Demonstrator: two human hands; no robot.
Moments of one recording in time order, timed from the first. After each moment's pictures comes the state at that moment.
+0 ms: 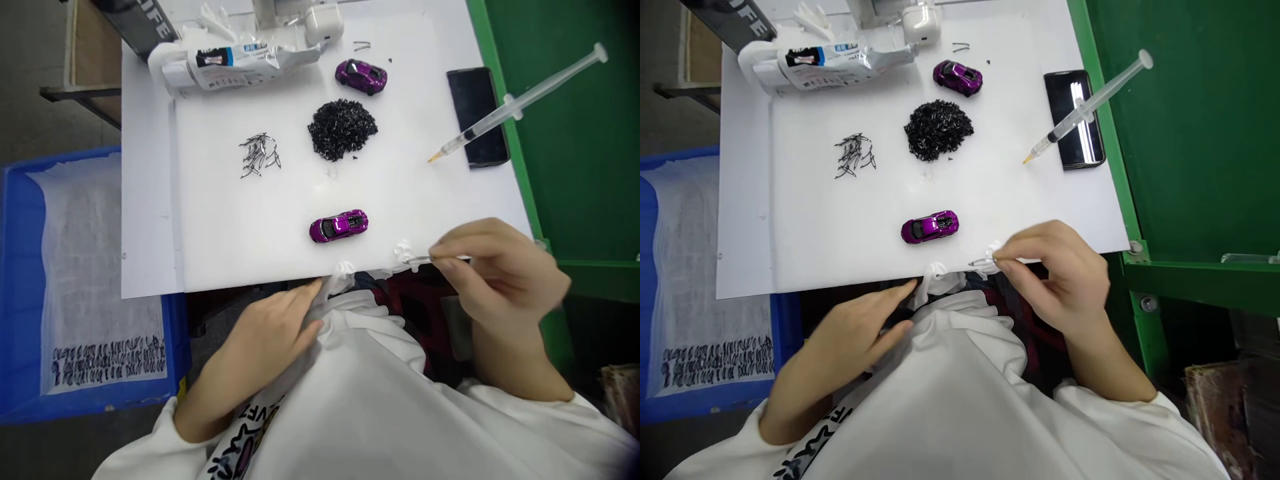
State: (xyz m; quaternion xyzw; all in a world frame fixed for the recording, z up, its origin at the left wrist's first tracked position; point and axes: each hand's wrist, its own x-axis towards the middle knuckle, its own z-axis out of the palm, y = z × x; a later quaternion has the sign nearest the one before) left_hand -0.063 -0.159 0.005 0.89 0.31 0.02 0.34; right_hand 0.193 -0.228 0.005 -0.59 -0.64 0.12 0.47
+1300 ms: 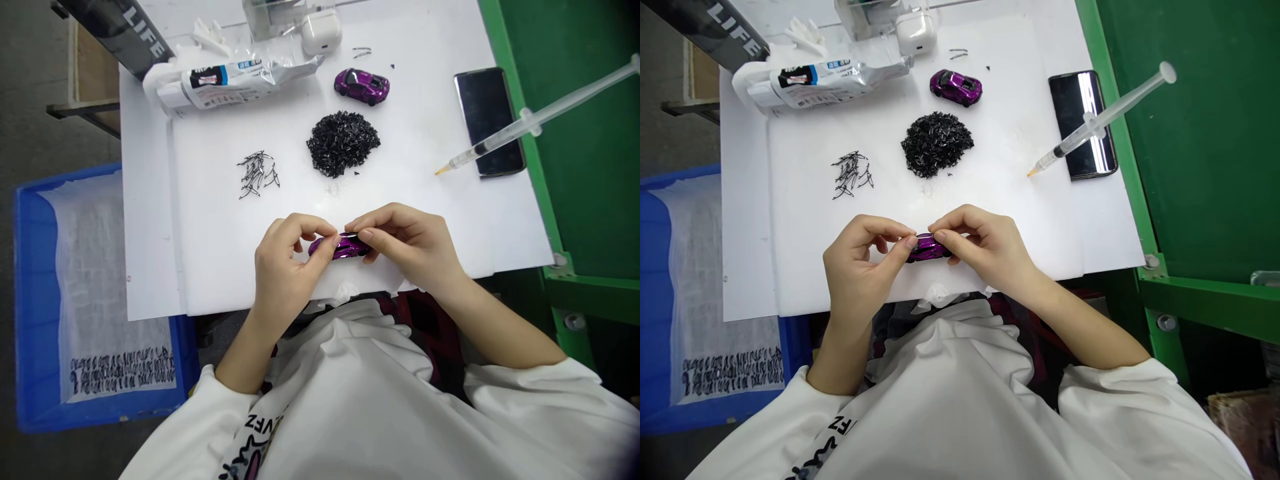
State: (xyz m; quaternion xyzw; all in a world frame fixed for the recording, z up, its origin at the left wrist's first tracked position) left_hand 0.007 -0.102 -0.006 0.75 0.42 0.36 0.35; right_hand 0.169 -0.153 -0.012 -0.59 -0.47 0.44 0.49
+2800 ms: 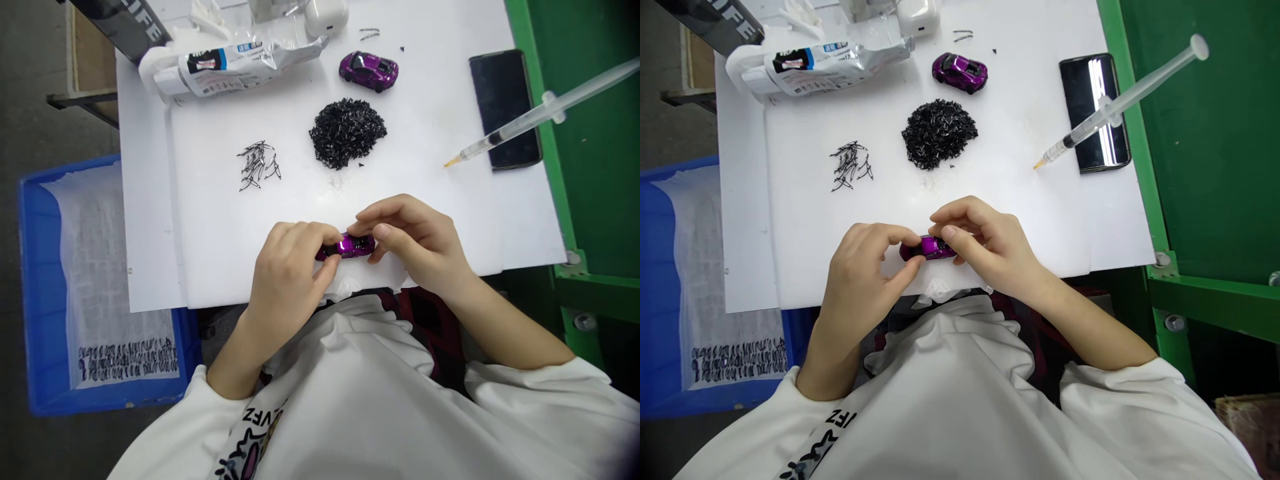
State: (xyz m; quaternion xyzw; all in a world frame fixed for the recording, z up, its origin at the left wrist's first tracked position) left_hand -0.005 -0.109 0.006 0.88 0.38 0.20 0.22; right_hand 0.171 -0.162 -0.011 -0.55 -0.49 0.47 0.49
